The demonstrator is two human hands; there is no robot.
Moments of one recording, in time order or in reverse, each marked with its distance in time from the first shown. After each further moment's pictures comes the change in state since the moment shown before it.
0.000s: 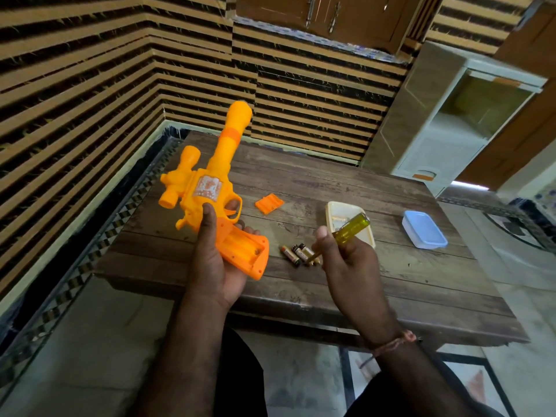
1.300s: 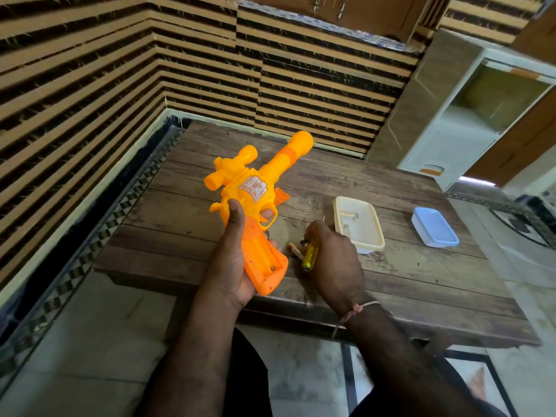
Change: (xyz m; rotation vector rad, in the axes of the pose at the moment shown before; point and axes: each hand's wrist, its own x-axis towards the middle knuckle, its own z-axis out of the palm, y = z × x) left_hand 0.009 -0.016 -0.006 0.133 -0.084 -0.168; right_hand 0.027 0.018 0.032 -0.599 -0.239 -0.032
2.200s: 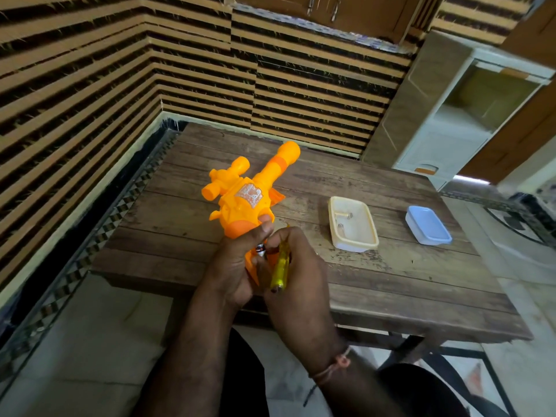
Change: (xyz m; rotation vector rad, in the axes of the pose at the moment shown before) left_hand 0.002 -0.005 -0.002 0.027 -0.123 -0.164; right_hand -0.050 -0.056 0.009 0.618 0.238 -0.101
